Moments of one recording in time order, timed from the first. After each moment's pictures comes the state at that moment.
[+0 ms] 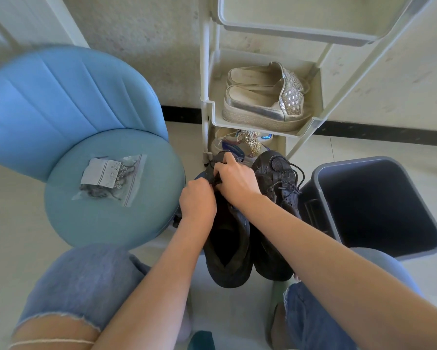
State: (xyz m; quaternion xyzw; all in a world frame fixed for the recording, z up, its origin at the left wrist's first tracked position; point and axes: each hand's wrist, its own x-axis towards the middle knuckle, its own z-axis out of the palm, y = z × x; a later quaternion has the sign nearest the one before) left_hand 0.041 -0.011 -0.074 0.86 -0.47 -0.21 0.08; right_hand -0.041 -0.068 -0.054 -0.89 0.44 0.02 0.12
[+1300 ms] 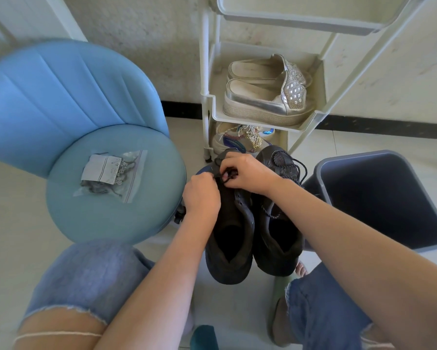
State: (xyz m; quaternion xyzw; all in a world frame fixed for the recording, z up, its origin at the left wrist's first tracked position) left_hand 0.036 -0.014 -0.071 0.85 -0.47 -0.21 0.10; right_hand -0.070 -0.104 -0.068 -0.89 0.30 -0.04 0.35
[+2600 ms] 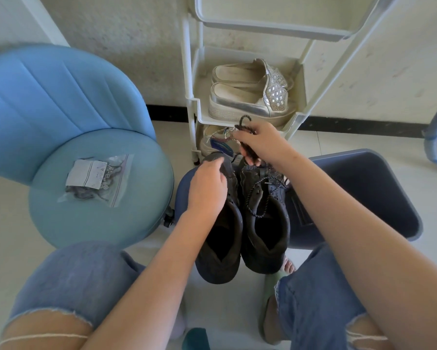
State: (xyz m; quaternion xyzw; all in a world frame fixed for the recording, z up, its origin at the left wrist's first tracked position) left_hand 0.010 -0.021 -0.041 0.77 -0.54 -0.25 0.21; right_hand -0.097 -0.118 0.015 -0.64 0.51 -0.15 0.55
